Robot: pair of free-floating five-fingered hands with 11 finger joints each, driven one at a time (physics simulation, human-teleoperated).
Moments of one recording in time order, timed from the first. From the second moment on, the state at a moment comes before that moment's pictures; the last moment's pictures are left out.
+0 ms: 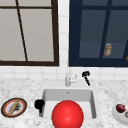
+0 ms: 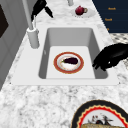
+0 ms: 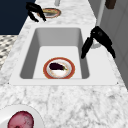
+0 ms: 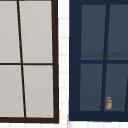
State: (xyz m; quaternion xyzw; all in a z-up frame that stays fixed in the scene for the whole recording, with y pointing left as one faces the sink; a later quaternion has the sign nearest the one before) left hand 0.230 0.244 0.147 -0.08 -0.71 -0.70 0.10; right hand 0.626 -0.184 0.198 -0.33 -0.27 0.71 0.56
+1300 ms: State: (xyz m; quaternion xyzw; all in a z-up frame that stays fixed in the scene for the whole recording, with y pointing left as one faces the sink) left hand 0.230 0.244 0.147 -0.08 -0.71 -0.70 0.10; right hand 0.499 -0.180 0.193 -0.37 -0.30 0.70 0.53
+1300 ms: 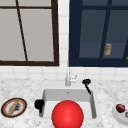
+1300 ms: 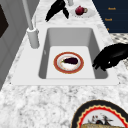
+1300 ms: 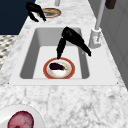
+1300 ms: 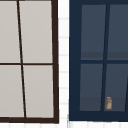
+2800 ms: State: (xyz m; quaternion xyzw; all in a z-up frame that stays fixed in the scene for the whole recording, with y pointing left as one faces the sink) left hand 0.230 0.244 0.147 -0.08 -0.71 -0.70 0.10; right hand 0.430 -0.173 0.122 -0.27 -0.33 0.73 0.53
